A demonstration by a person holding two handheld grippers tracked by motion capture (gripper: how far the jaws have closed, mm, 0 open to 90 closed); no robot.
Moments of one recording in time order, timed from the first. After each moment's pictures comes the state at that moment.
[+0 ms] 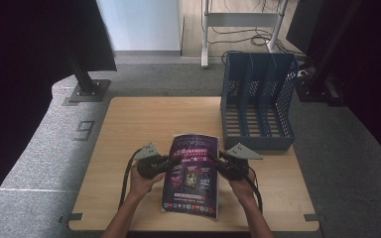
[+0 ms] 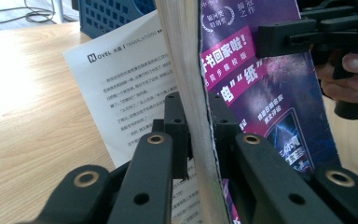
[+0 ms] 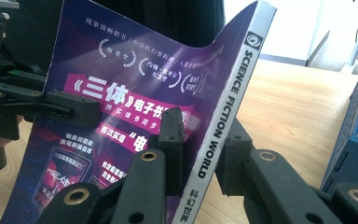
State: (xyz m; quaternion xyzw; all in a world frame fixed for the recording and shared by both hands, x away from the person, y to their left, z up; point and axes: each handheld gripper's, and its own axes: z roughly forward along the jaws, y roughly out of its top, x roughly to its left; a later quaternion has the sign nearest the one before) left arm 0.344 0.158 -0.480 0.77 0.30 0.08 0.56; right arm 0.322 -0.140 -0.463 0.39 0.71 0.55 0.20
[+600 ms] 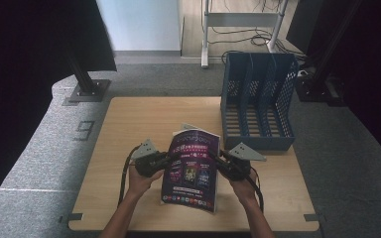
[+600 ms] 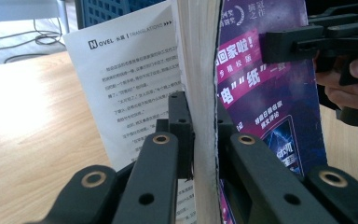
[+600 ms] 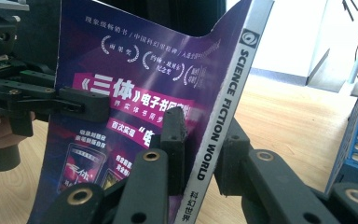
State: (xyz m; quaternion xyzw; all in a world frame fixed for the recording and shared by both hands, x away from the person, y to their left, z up) left arm 0.341 0.159 -0.461 0.76 0.28 0.12 0.57; right arm 0.314 -0.140 -0.448 0.37 0.70 0.57 0.22
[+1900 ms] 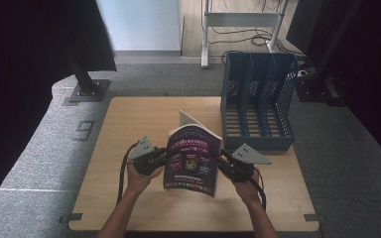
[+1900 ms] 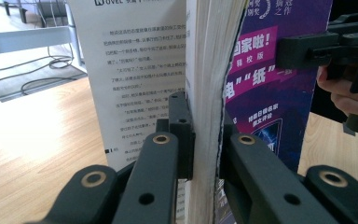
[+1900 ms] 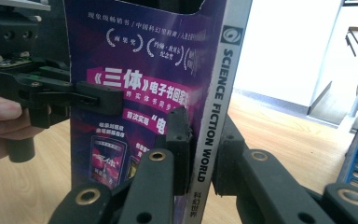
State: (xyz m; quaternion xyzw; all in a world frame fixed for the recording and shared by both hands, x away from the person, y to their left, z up) left arm 0.334 0.160 -0.442 0.75 0.26 0.15 0.59; right arm 0.302 -0.145 -0.432 0.32 0.69 0.60 0.24
